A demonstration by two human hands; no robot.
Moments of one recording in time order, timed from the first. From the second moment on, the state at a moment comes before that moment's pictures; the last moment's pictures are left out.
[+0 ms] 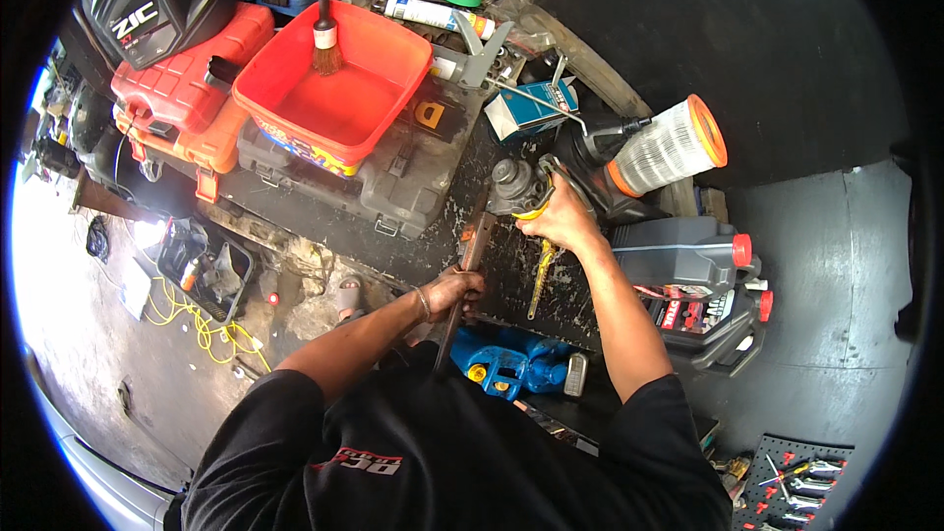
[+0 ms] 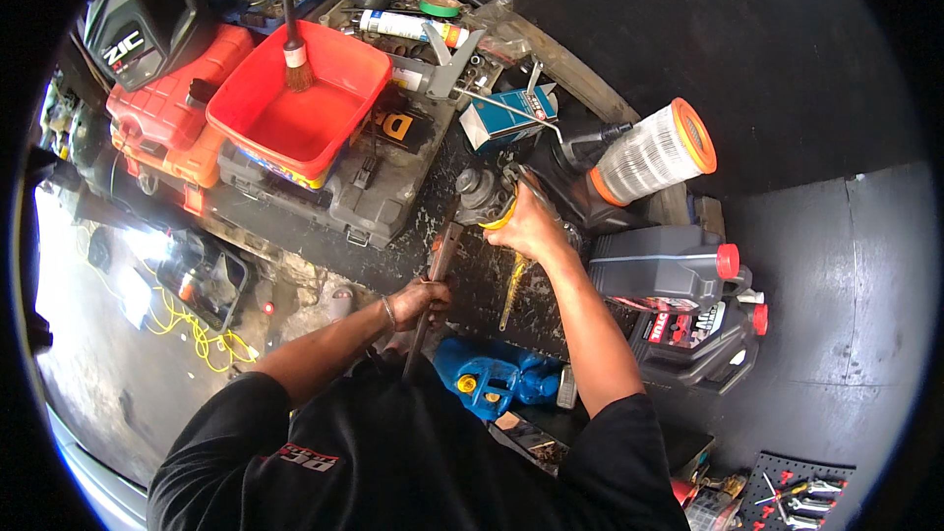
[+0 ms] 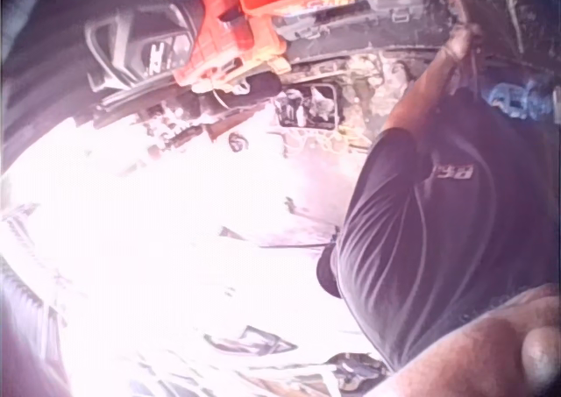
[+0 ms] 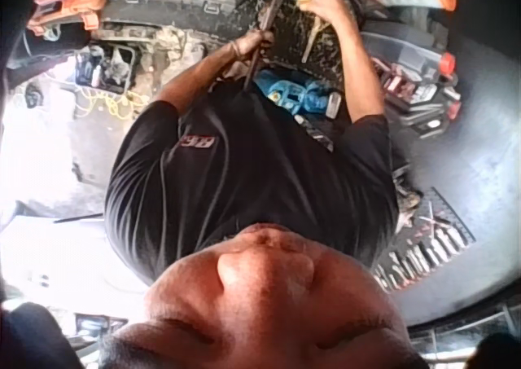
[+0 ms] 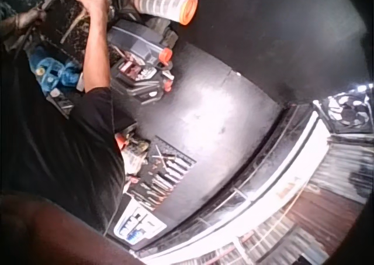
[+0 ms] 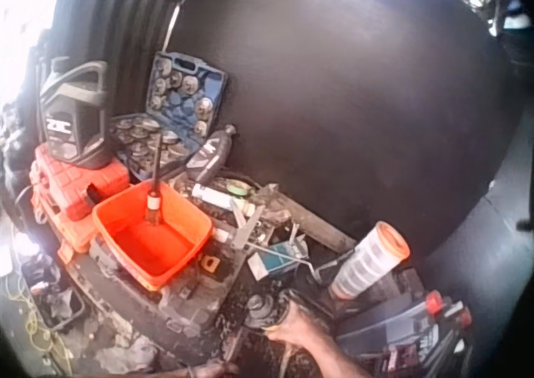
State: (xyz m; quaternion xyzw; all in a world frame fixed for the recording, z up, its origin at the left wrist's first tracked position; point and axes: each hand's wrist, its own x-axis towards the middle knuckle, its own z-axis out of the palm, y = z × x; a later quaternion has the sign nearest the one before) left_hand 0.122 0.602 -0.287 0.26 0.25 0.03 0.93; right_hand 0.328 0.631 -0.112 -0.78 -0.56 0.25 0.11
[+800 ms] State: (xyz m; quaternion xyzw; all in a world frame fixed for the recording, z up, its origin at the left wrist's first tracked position) left_hand 0.079 0.551 -0.319 0.76 0.35 0.07 0.54; right_hand 0.326 0.596 -0.162 -0.79 -0.58 0.17 -0.04
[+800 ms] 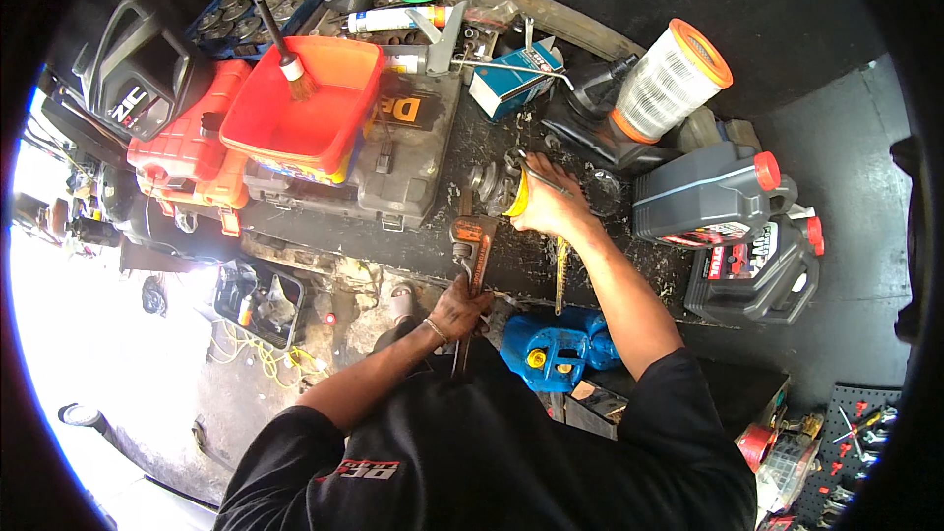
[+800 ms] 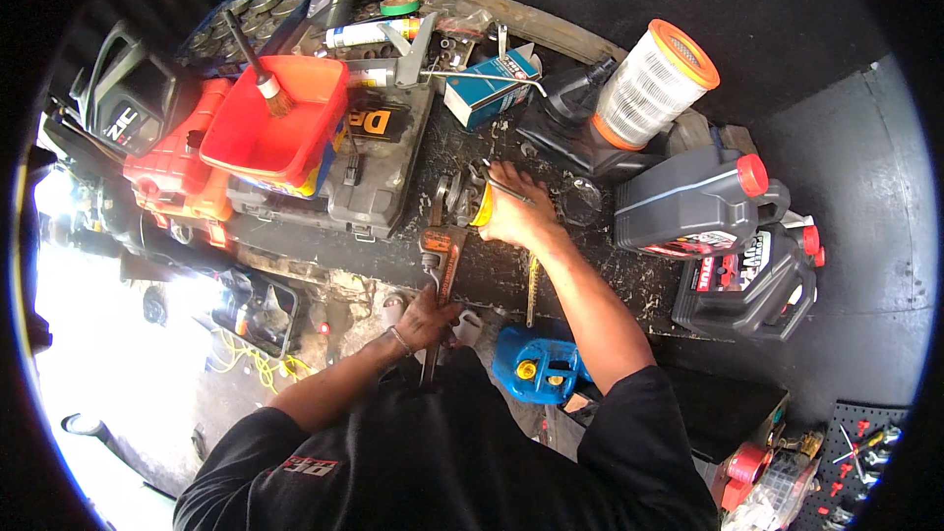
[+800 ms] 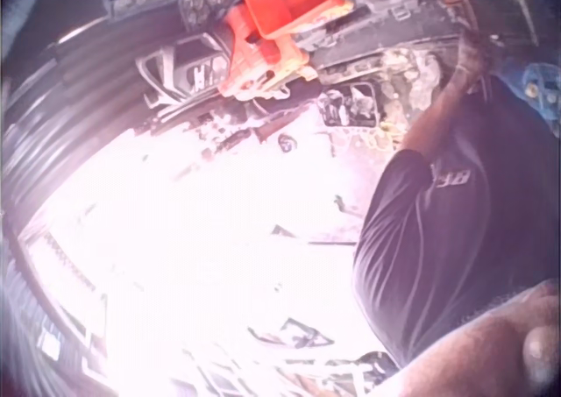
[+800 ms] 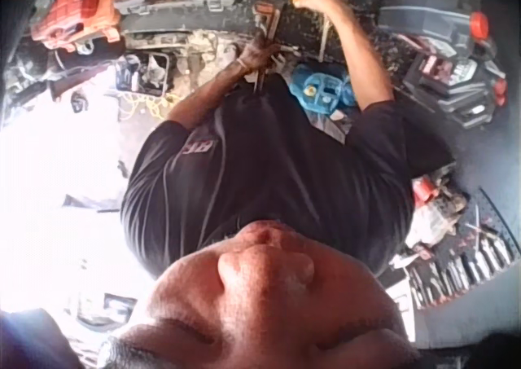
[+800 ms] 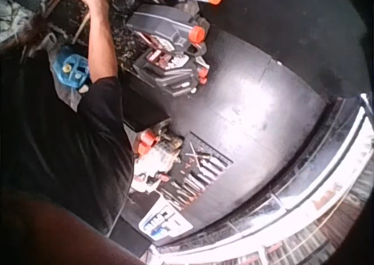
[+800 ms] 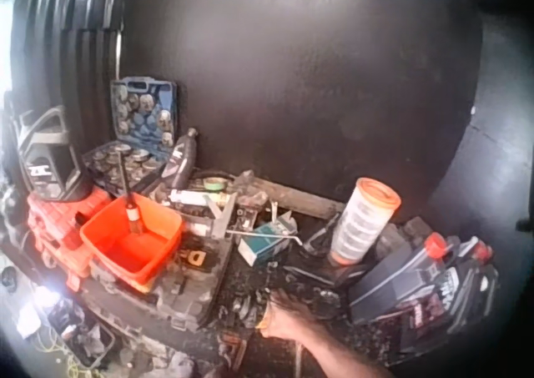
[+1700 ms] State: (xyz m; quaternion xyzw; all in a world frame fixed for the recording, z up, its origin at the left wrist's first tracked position) left_hand 0.176 0.705 -0.178 0.89 0.17 0.14 0.40; right_hand 0.309 0.572 -0.176 -0.77 -0.63 -0.01 0.10
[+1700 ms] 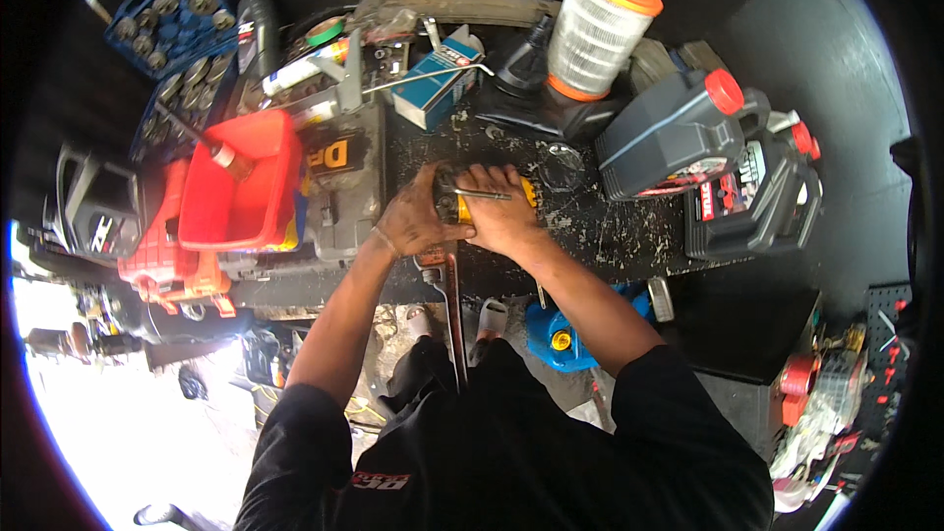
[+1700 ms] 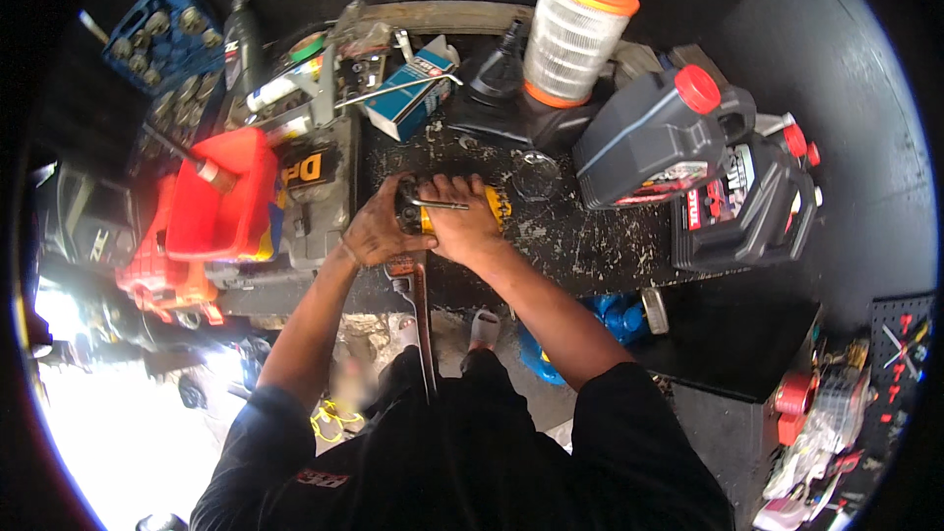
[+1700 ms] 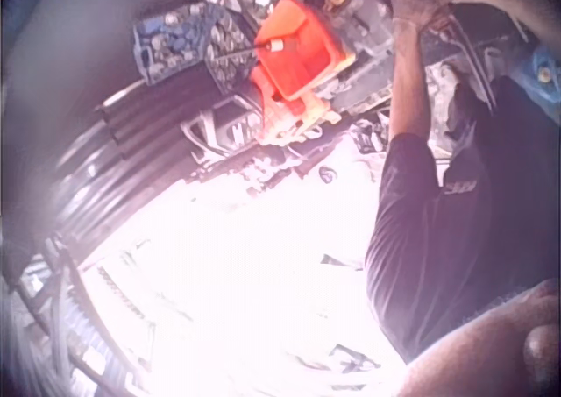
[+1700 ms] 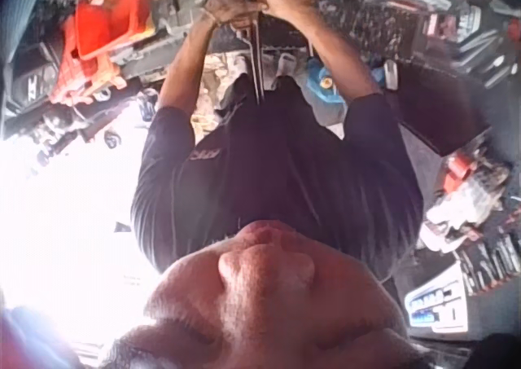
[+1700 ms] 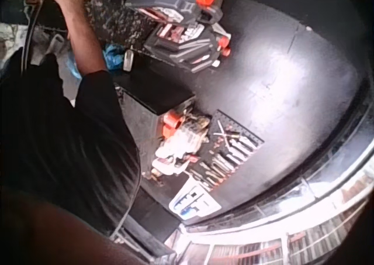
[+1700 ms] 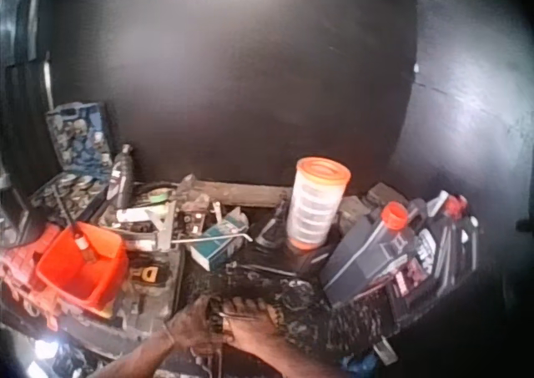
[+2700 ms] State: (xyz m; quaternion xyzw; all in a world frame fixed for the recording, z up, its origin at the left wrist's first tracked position) left_hand 0.180 0.691 -0.173 0.93 0.27 -0.01 0.24; right_hand 0.327 0.441 -0.081 -0.86 -0.42 0.22 0.21
